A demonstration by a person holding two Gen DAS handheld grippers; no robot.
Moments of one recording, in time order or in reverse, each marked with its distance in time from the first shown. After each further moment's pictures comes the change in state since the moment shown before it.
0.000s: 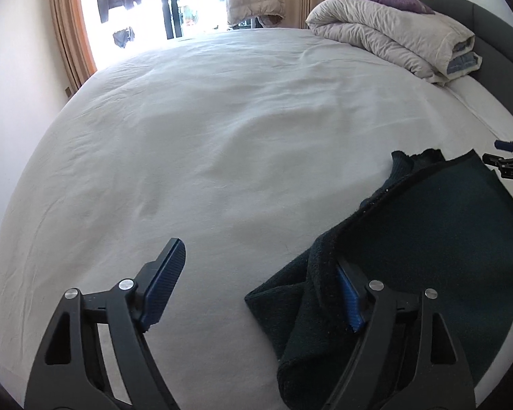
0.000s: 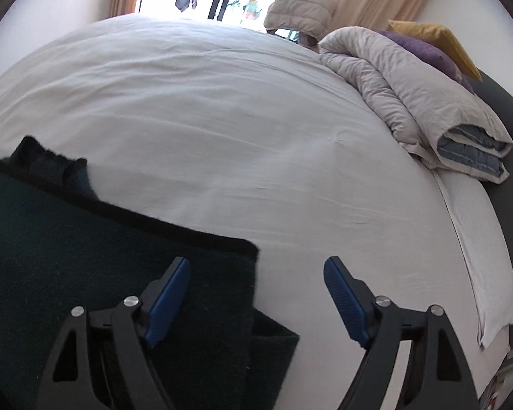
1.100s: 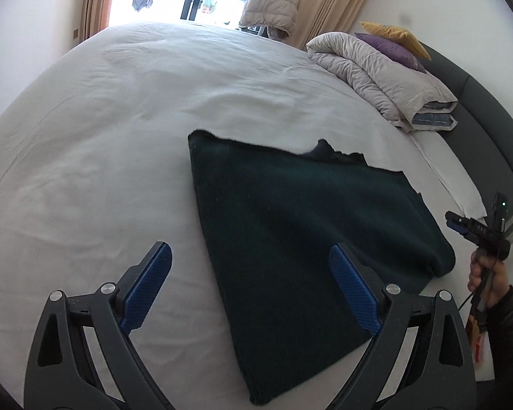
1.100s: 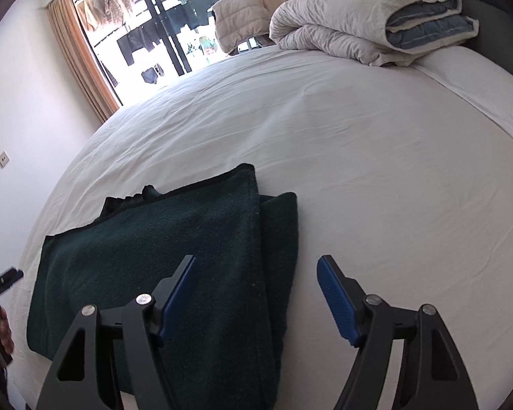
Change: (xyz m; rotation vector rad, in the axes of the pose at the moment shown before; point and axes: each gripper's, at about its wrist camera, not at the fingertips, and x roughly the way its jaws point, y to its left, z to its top) left arm -0.105 -0.030 -0.097 -0.272 -0.017 -0.191; right arm -0.079 -0.063 -0.109 0.477 -0.055 0.383
